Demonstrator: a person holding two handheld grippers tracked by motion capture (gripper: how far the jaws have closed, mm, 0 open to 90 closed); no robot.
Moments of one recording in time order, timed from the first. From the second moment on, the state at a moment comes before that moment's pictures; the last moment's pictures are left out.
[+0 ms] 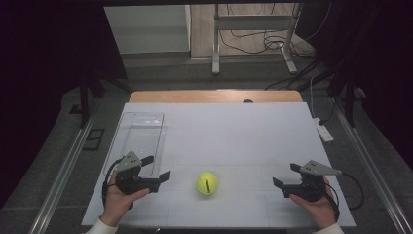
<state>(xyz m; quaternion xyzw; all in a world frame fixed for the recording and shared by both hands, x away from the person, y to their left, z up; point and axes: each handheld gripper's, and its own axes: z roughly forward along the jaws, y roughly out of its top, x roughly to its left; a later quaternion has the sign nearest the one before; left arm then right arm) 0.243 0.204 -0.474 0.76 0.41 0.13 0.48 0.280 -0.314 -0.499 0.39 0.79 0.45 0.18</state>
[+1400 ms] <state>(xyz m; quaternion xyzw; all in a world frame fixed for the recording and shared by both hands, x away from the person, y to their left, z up) 0.257 0.166 -0.452 0.80 0.38 0.11 0.46 0.280 -0.314 -0.500 0.39 0.79 0.44 0.18</state>
